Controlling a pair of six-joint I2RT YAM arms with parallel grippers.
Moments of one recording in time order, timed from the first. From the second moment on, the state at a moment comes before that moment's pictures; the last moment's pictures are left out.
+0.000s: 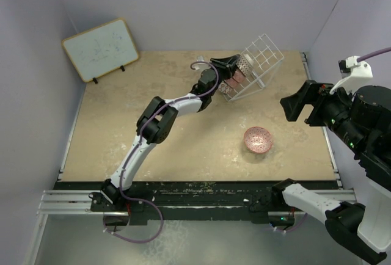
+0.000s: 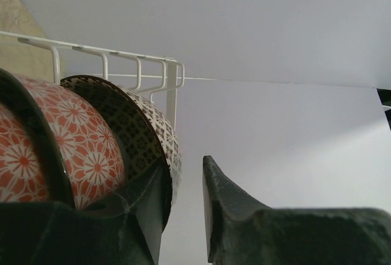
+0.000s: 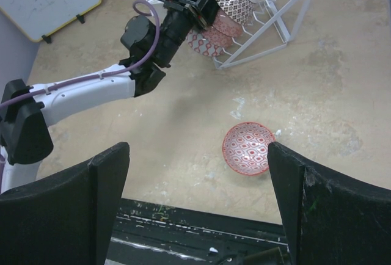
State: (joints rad) left arm -0.69 2.57 1.93 0.84 -0.20 -1.72; right arm 0.43 1.02 2.04 -1.40 0.22 0.34
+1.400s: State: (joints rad) left arm -0.64 2.37 1.94 0.34 -0.05 -1.61; right arm 0.43 1.02 2.03 -1.40 0.19 0.34
